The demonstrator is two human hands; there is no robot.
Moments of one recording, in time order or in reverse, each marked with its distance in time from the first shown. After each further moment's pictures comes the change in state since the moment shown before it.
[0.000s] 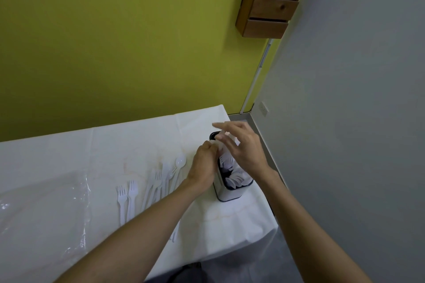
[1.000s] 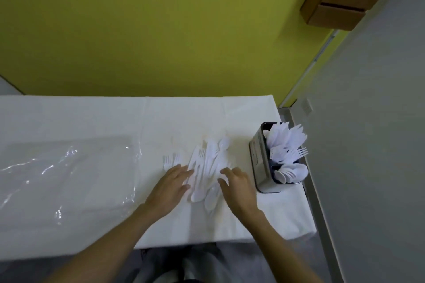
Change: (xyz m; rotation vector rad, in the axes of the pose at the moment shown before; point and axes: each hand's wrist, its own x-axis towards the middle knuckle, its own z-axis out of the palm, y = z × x) left_hand -0.160 -0.161 -0.082 0.110 -0.192 -0.161; right_hand -0.107 -0.040 0.134 -0.324 -0.544 0.313
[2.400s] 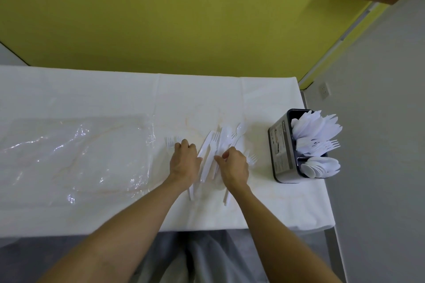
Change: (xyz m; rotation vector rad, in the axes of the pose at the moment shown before) left_hand 0.045 0.006 -0.002 0.199 -0.011 -0.413; right_hand 0.050 -0.043 0.048 0.292 -0.059 0.424
